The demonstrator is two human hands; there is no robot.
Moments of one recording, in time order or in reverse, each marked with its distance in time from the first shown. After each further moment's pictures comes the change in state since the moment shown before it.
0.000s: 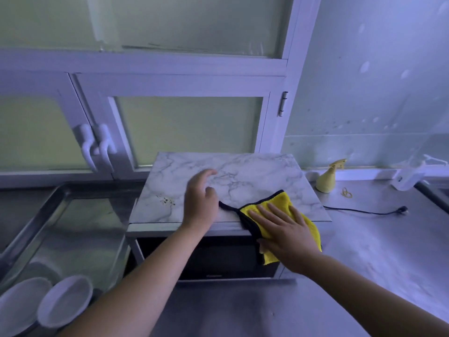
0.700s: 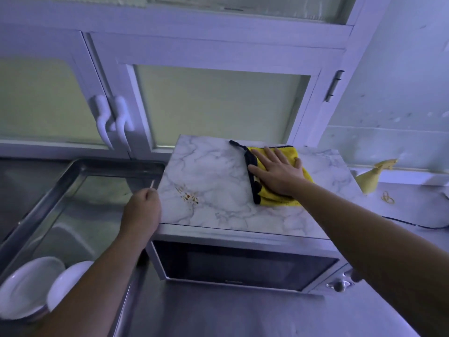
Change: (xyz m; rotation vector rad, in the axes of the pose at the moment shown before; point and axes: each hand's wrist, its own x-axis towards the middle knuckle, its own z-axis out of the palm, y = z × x) left_hand 0.032 -0.115 -0.113 0.333 0.128 -0.536; right_hand 0.217 0.006 0.003 0.066 -0.173 0.196
